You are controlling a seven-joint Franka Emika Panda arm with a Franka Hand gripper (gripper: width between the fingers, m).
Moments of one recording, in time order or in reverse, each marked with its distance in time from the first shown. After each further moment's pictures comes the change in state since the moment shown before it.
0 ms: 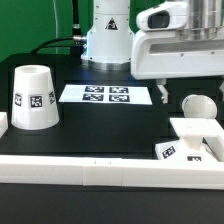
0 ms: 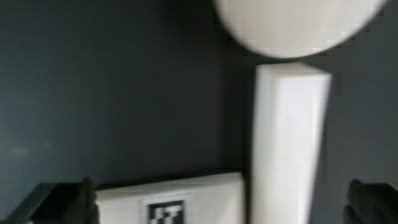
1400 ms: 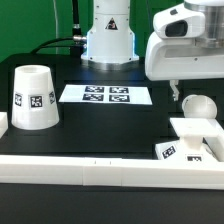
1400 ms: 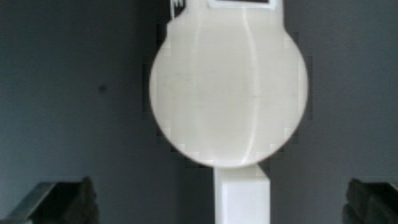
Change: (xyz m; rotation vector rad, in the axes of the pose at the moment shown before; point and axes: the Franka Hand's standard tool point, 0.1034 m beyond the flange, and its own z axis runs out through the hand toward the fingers) arm -0.034 -0.011 0.011 -0.030 -0.269 -0.024
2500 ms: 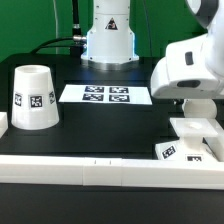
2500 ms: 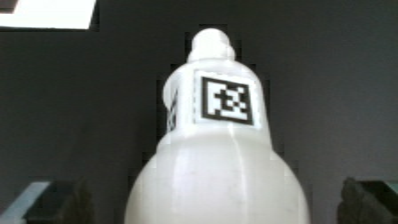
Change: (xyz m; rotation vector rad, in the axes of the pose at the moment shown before) arm -0.017 -0.003 0.028 -0.050 -0.571 -0.009
